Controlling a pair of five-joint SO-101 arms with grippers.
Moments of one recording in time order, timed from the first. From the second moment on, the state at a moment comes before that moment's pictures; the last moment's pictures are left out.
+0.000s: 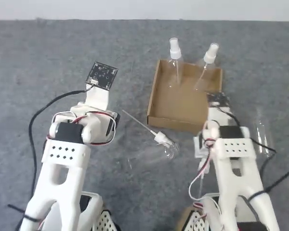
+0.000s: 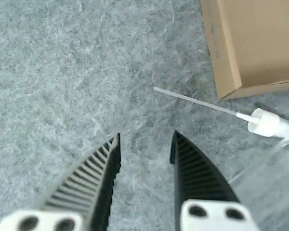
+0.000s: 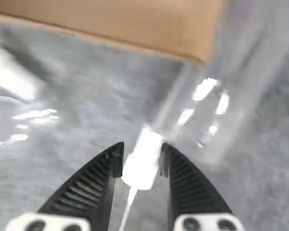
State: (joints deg) left arm 2.2 -40.3 47.9 63.8 -6.0; right arm -5.5 -33.4 54.6 68.9 -0.7
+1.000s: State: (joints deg) left arm -3.1 -40.2 47.9 63.8 -6.0; right arm -11.0 -33.4 62.2 65.3 -4.3
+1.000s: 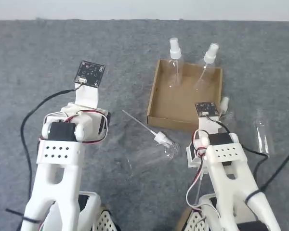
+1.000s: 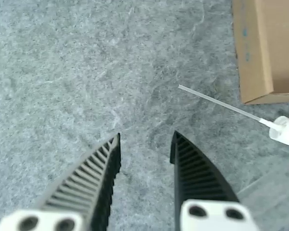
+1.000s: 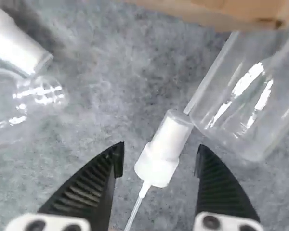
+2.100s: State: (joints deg) left arm -6.8 -40.2 47.4 63.8 -6.0; right arm -11.1 -33.4 47.2 72.9 -1.5
